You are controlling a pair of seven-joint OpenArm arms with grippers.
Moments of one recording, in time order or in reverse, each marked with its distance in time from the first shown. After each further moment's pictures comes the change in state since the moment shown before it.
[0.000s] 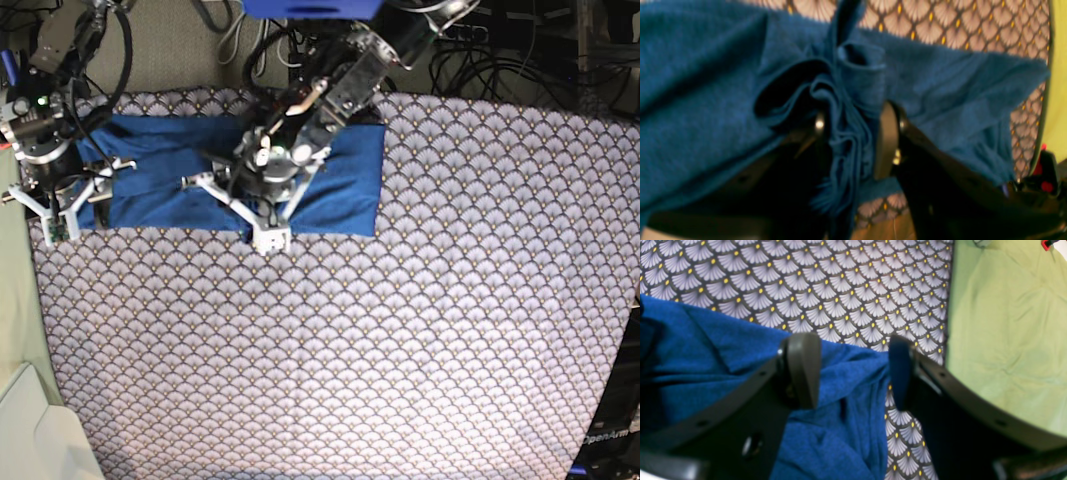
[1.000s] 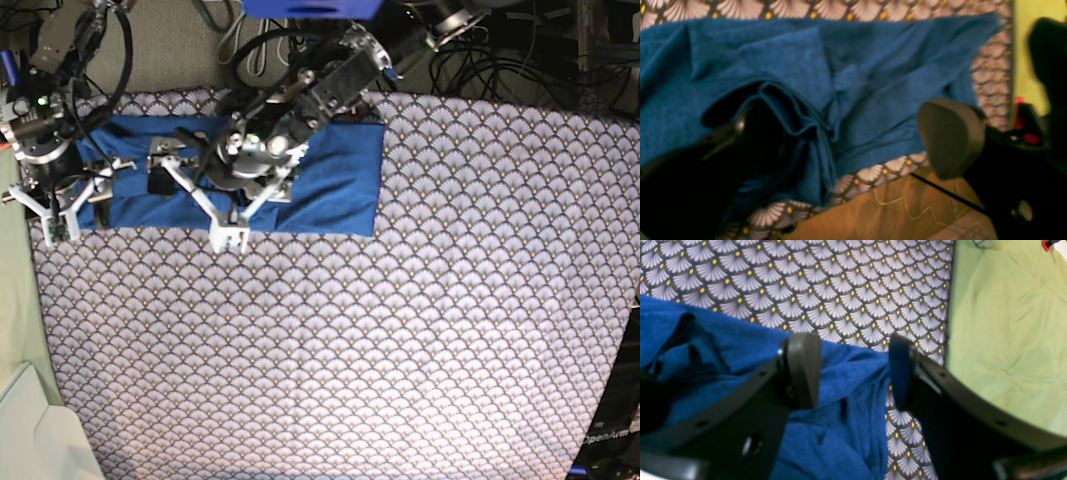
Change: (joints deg) left arm -3.2 -0.4 8.0 5.1 0.4 0.0 6.9; right arm 0.0 0.0 0.0 0.0 0.0 0.0 0.0
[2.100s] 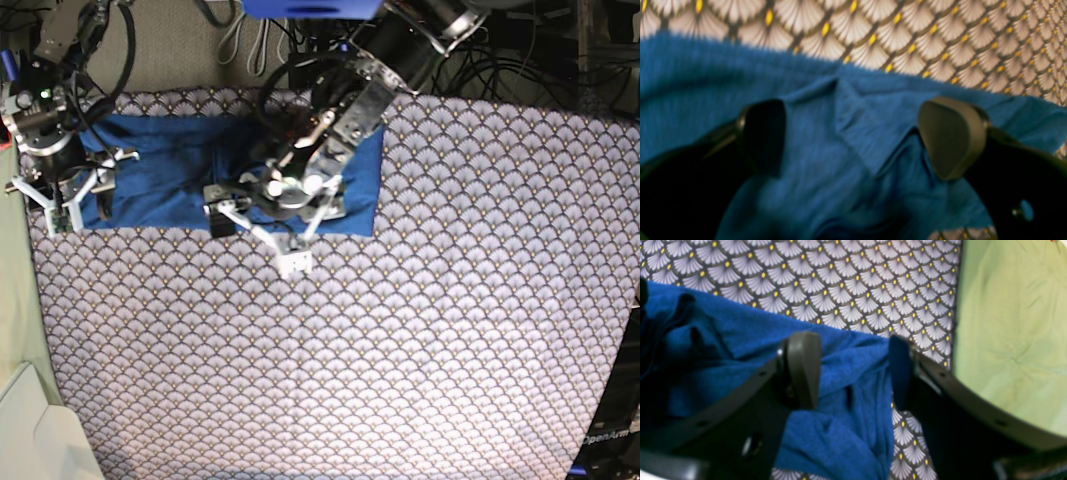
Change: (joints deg) left arm -1.4 -0.2 -9.6 -11.0 -0.1 0.2 -8.4; right arm -1.5 -0.6 0.0 0.0 0.0 0.0 -0.3
